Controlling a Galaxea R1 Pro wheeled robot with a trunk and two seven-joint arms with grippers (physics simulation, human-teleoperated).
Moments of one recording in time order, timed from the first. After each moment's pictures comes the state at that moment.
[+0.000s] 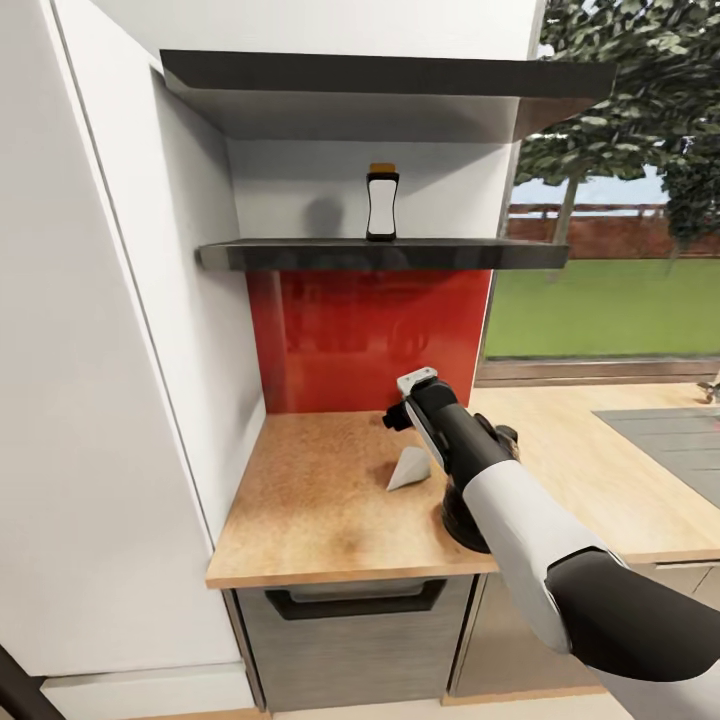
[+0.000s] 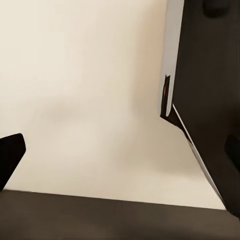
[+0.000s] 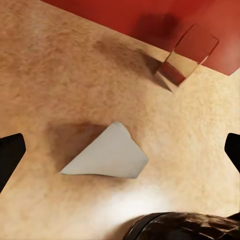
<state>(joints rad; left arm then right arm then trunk) -0.02 0.15 0.01 0.02 0.00 -0.01 0.01 -1.12 0.17 0.28 -0.72 0.14 0.90 0.00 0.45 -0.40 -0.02</state>
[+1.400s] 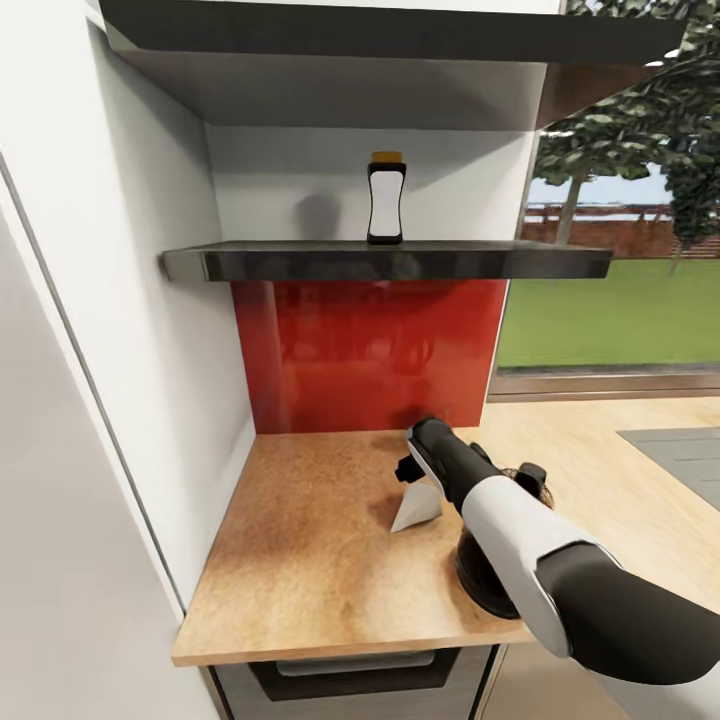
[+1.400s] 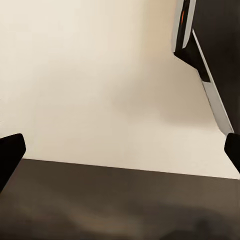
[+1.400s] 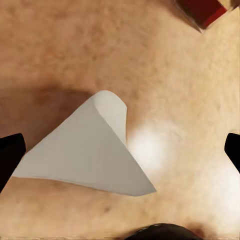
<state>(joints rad) 0.05 0.16 0.01 0.05 0.00 0.07 0.01 -1.11 0.17 0.28 -0.43 0.14 0.91 0.00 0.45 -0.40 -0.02</state>
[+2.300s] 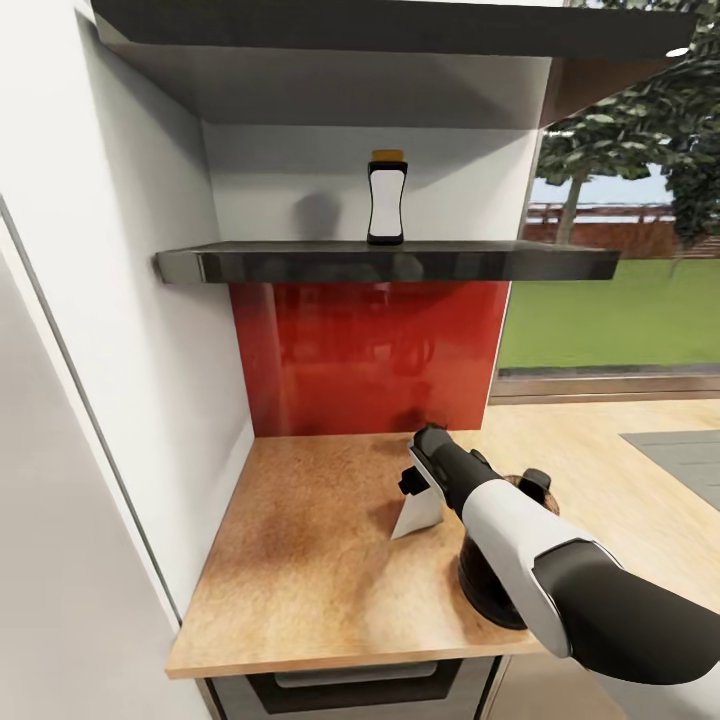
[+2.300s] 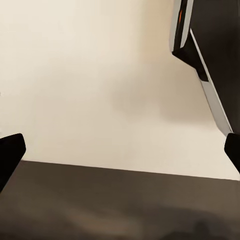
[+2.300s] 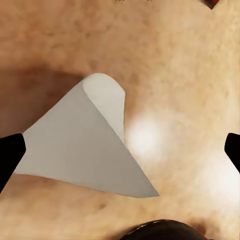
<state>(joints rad) 0.05 0.16 0.01 0.05 0.00 0.07 0.01 -1.11 0.17 0.28 -0.36 0.14 0.91 0.00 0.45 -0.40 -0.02</state>
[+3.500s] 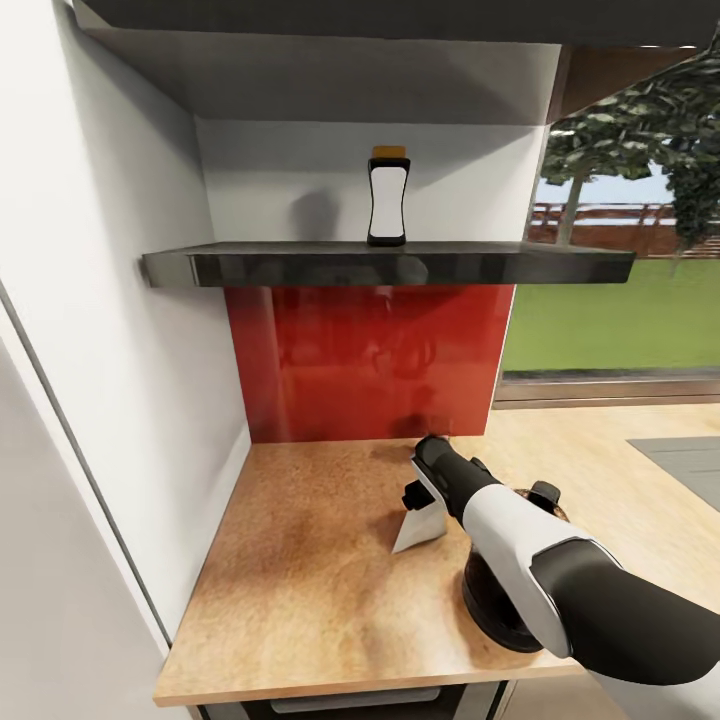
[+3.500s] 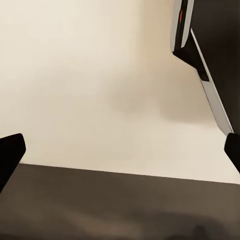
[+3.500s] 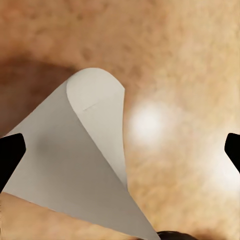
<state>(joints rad) 0.05 0.16 0.00 0.05 0.00 0.07 0.01 -1.11 0.17 0.28 -0.28 0.14 0.91 0.01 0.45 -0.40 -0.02</state>
